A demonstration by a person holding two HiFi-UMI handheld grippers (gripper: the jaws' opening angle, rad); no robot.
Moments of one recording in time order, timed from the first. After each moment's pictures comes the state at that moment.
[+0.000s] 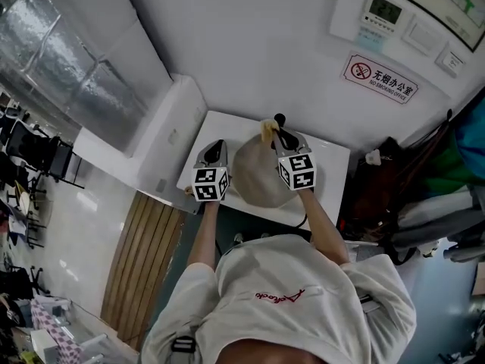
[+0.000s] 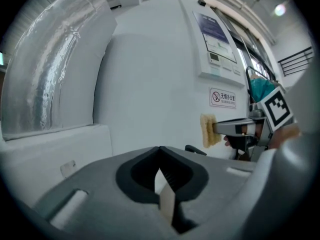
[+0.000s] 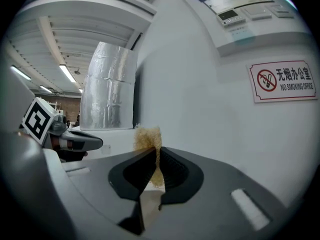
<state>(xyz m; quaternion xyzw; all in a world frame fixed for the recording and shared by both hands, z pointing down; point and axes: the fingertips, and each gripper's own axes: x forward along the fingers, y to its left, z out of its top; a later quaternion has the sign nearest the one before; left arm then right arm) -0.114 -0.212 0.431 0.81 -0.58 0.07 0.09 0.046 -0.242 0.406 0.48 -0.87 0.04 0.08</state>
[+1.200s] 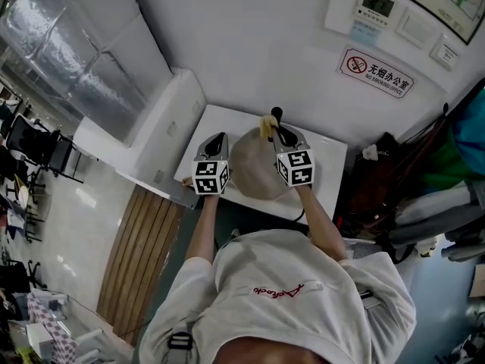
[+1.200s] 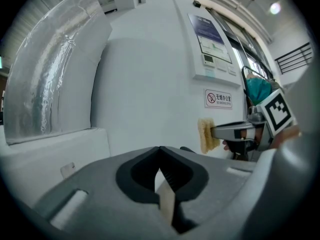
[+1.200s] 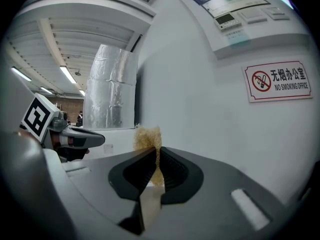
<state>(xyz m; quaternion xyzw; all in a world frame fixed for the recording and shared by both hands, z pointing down) -0.096 -0.197 0.419 0.81 -0.58 0.08 0.07 0.054 -0.223 0.407 0.48 -0.87 0.04 0.08</state>
